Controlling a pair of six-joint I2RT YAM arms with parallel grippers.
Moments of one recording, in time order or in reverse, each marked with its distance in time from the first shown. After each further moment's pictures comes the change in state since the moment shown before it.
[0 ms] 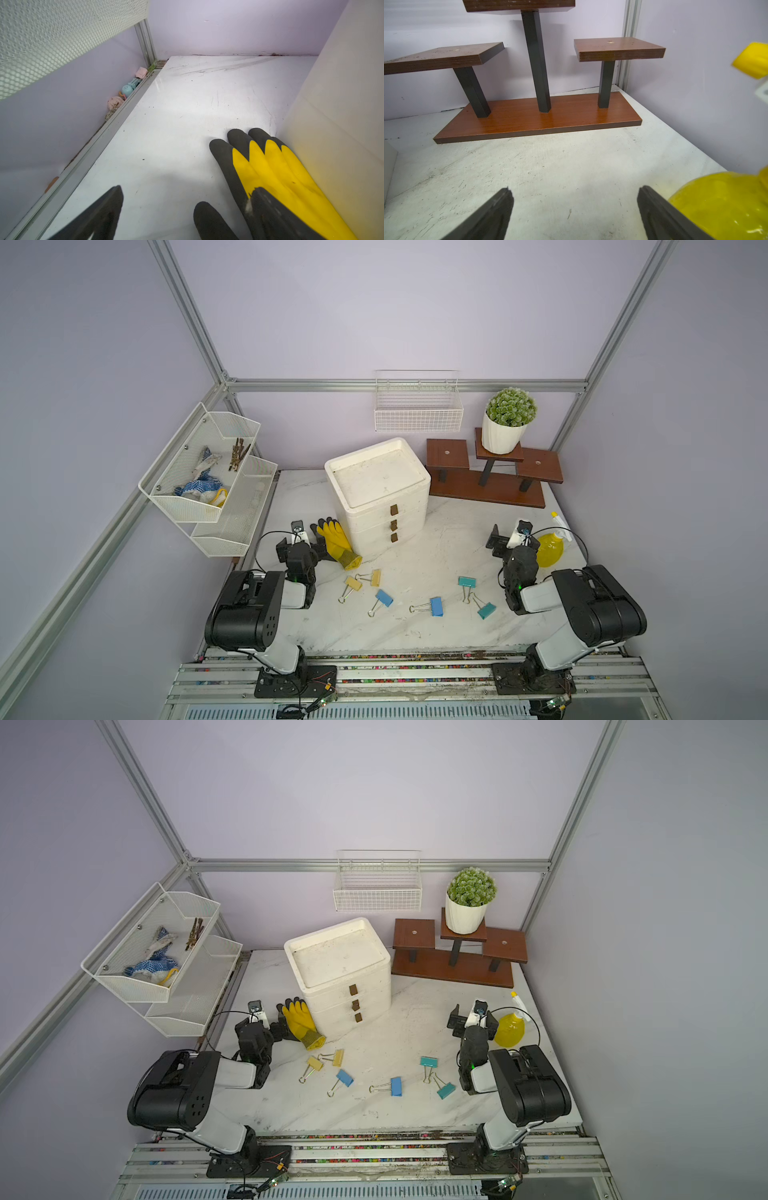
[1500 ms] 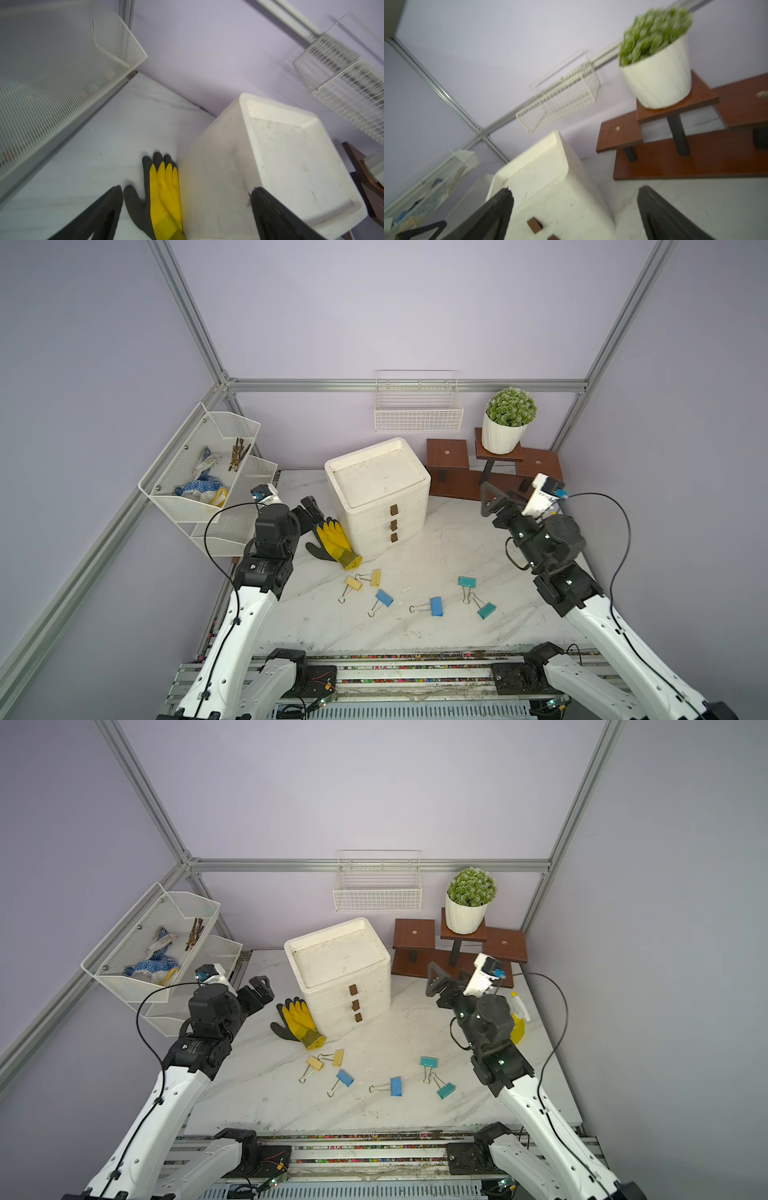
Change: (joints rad) left arm -0.064 -0.614 0.595 -1.385 0.203 -0.596; right arm 0.342 -0.658 0.575 -1.183 -0.261 0.484
